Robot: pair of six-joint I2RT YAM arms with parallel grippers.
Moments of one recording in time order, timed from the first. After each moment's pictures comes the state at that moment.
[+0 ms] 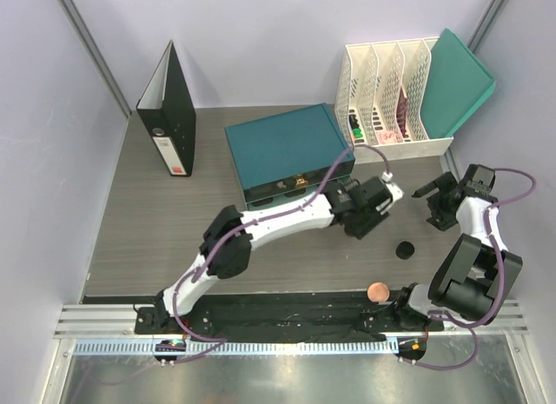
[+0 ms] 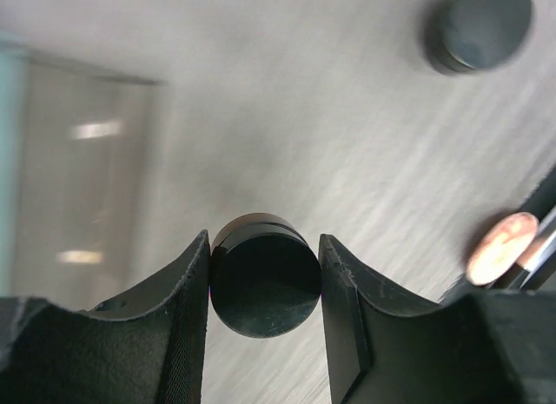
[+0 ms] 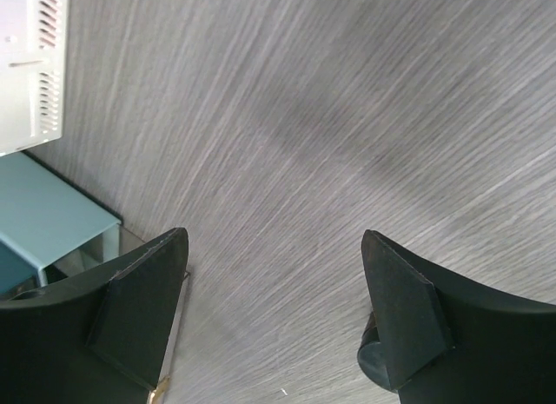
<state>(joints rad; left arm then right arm) -1.18 2.30 2.12 -0.76 -0.09 -0.13 -0.51 1.35 0.84 -0.50 -0.24 0.58</state>
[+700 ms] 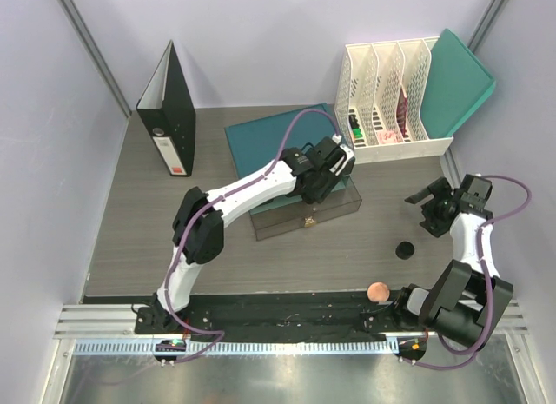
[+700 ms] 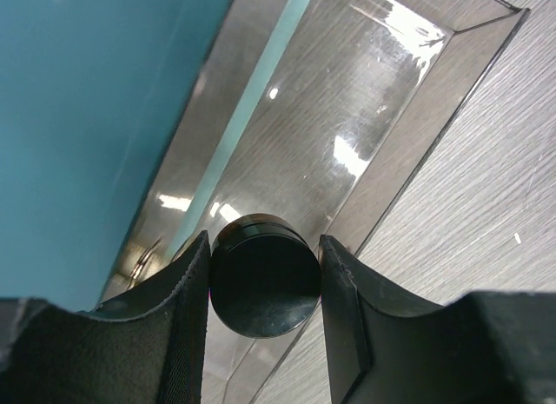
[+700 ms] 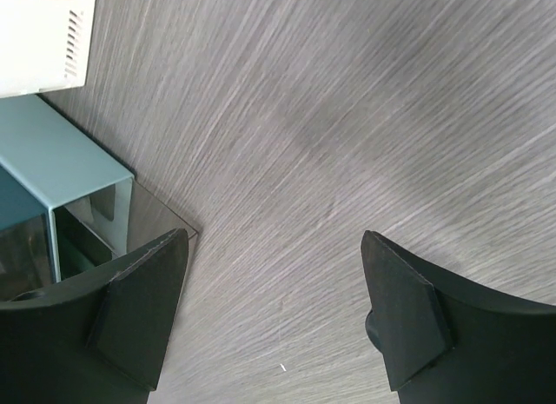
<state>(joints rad) -0.92 2.11 1.96 -0.83 -0.15 -0.08 -0.50 1.18 0.72 -0.48 -0.31 0.58</state>
